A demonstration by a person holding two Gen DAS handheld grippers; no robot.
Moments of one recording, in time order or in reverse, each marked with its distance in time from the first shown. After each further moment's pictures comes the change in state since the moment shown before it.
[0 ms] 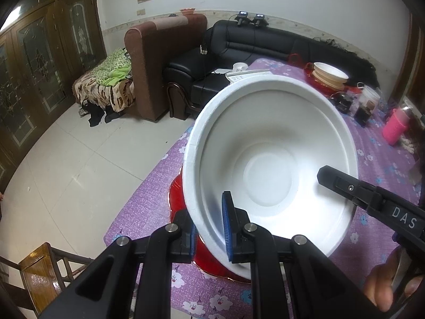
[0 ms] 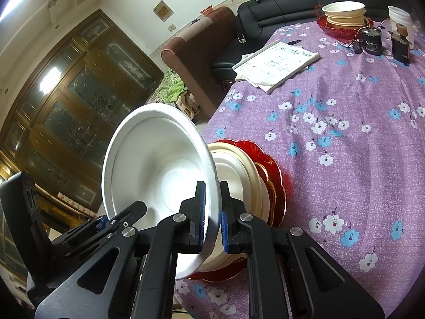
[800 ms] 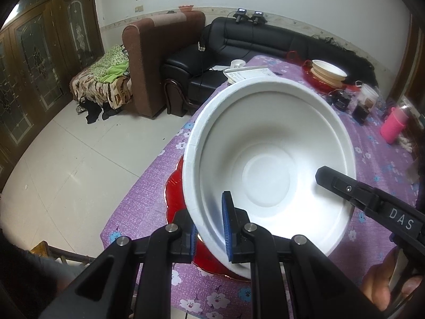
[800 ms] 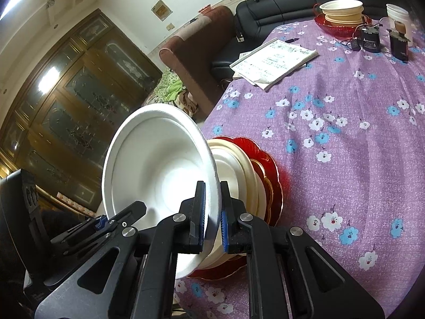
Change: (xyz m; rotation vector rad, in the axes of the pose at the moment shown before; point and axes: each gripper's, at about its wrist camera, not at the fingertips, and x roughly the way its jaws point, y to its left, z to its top) left arm 0.001 -0.002 0.000 0.002 0.013 -0.012; right arm 0.001 -0.003 -0.002 0.006 0.007 -0.001
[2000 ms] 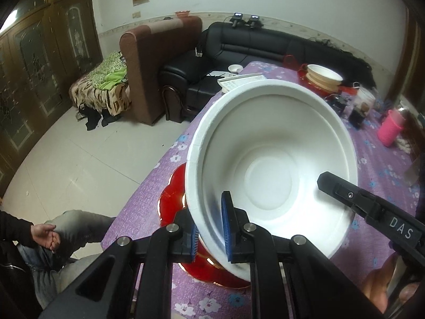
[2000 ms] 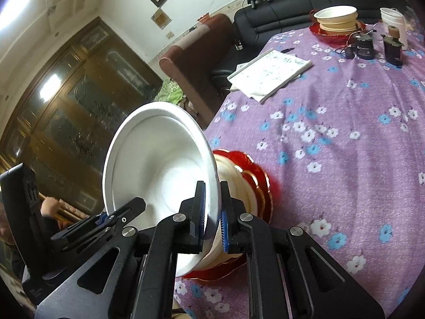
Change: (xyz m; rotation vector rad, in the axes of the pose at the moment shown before) left arm -0.004 -0.016 0.014 0.012 -0.018 0.002; right arm -0.017 -0.009 0.010 0.006 -0.036 0.006
